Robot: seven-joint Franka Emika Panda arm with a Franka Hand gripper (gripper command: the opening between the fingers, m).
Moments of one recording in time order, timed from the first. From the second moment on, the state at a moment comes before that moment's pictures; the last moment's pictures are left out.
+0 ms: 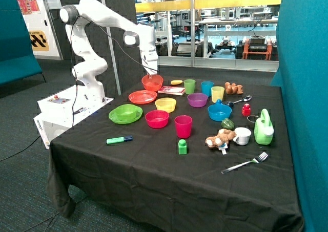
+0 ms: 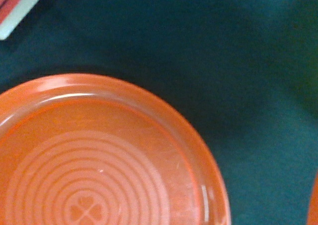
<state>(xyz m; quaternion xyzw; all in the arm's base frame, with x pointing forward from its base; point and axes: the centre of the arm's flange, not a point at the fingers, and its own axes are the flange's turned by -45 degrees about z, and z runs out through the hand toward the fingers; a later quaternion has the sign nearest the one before) 0.447 0.013 0.426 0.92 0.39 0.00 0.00</state>
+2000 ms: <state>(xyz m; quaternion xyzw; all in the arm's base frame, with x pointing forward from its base) 0.353 0.060 0.337 0.88 0.47 0.00 0.00</state>
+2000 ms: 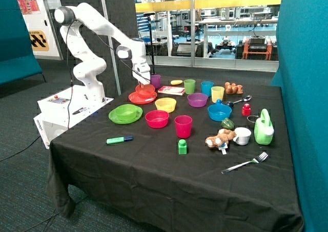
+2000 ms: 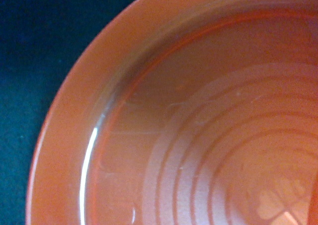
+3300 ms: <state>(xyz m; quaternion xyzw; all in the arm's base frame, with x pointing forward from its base) 0.334 0.066 0.325 0.88 0.47 0.00 0.00</state>
